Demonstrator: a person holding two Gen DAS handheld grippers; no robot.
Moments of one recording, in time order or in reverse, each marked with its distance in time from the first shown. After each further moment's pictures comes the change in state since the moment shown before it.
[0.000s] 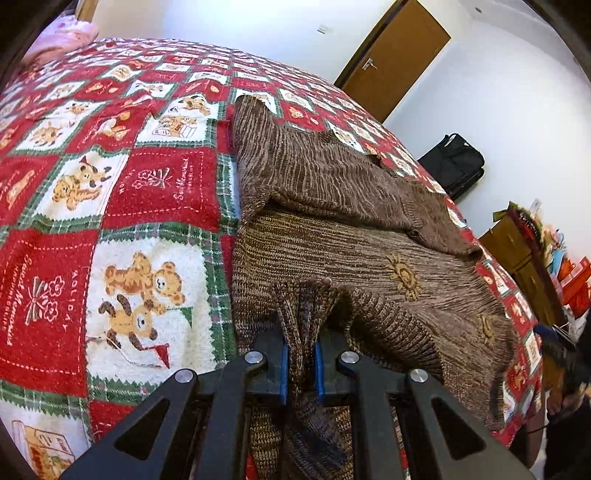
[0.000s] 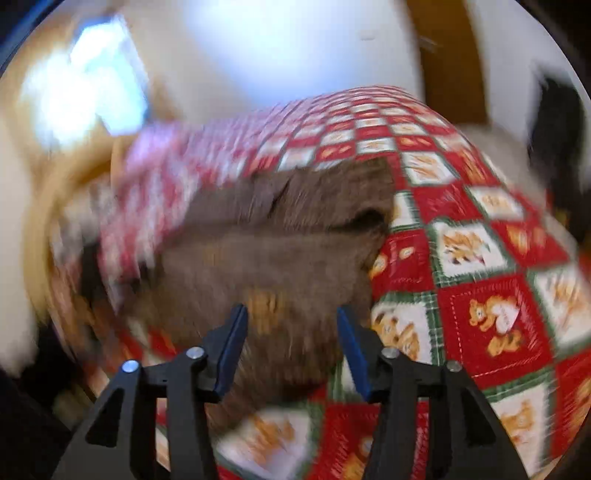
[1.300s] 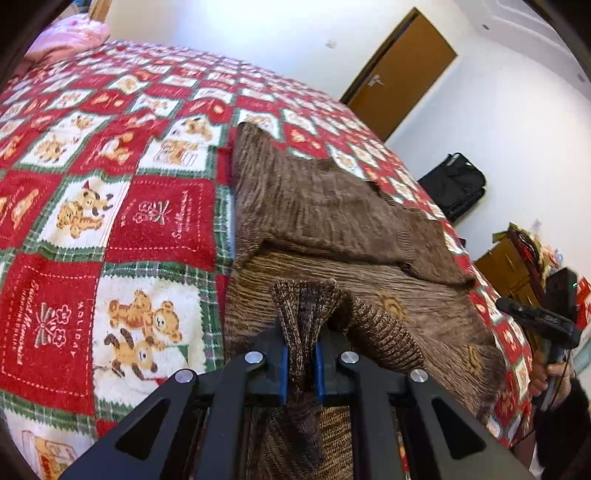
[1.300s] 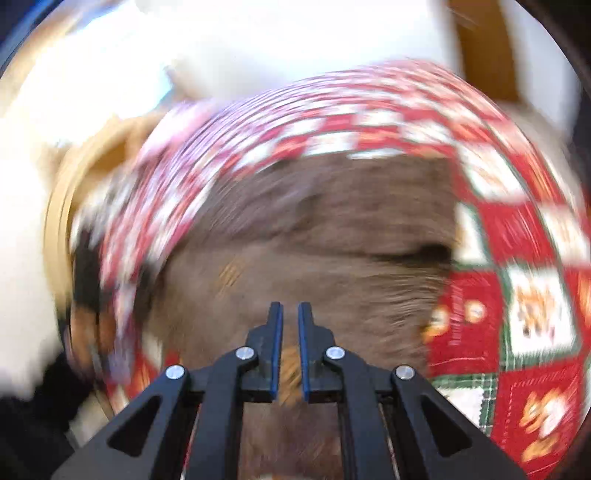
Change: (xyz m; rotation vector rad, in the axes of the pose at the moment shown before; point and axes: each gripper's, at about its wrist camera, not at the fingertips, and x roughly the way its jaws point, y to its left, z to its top) left arm 0.002 0.001 0.020 -0.065 -0.043 0.004; right arm 0.074 -0.078 0.070 0.277 0.033 0.180
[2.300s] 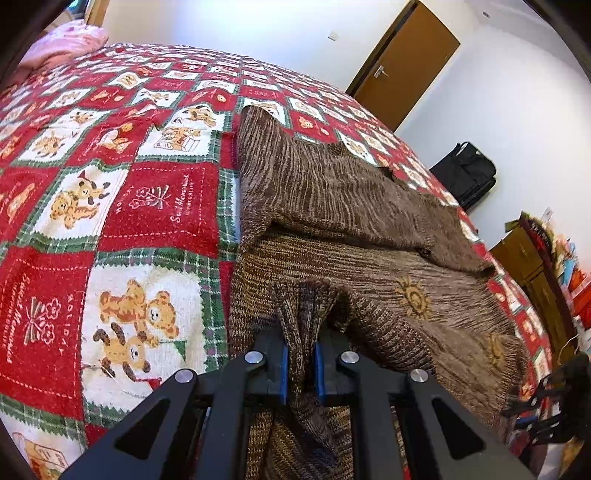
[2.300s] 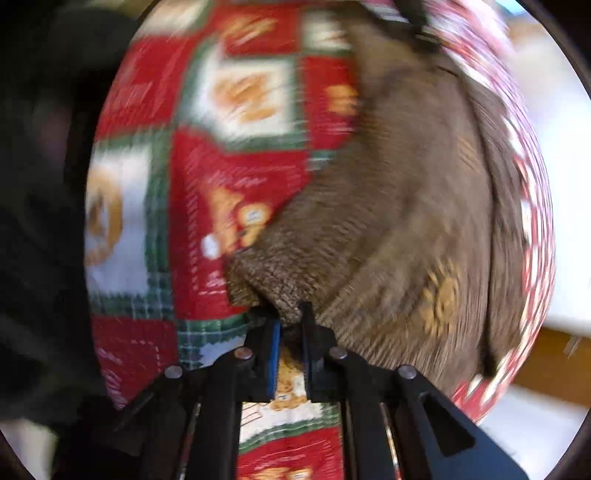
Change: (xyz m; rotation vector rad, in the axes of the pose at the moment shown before) left arm 0.010 0.001 -0.010 0.035 0.005 0.029; right arm 0.033 0.120 -0.171 -1.396 0.655 -0.208
